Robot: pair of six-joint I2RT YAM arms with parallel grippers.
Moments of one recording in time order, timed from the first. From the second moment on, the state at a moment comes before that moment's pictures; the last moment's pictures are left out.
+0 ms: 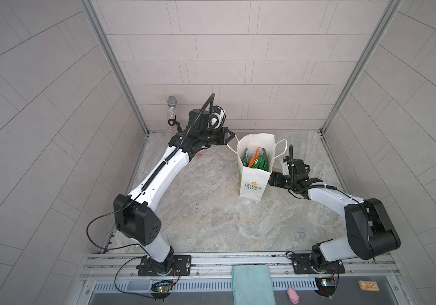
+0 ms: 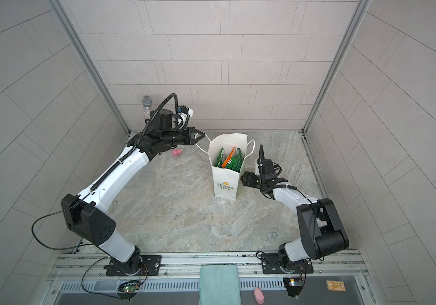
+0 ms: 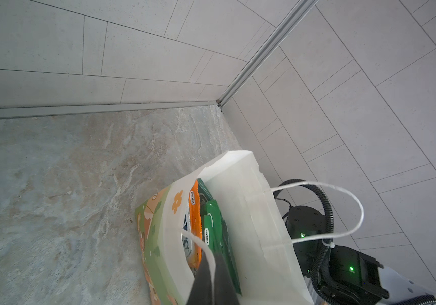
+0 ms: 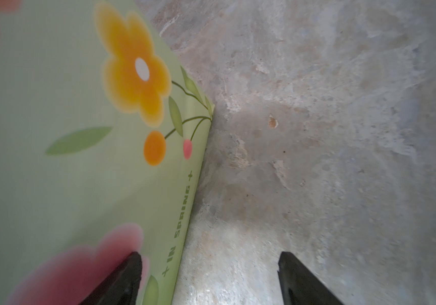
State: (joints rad) left arm -0.41 1.62 1.66 -0.52 0.49 -0.42; right arm 0.22 1.46 0.73 -0.09 -0.18 0.45
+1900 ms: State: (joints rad) left arm -0.49 1.47 1.70 -0.92 0.58 -0.12; right arm 0.30 1.15 0.64 -0.25 0.15 0.49
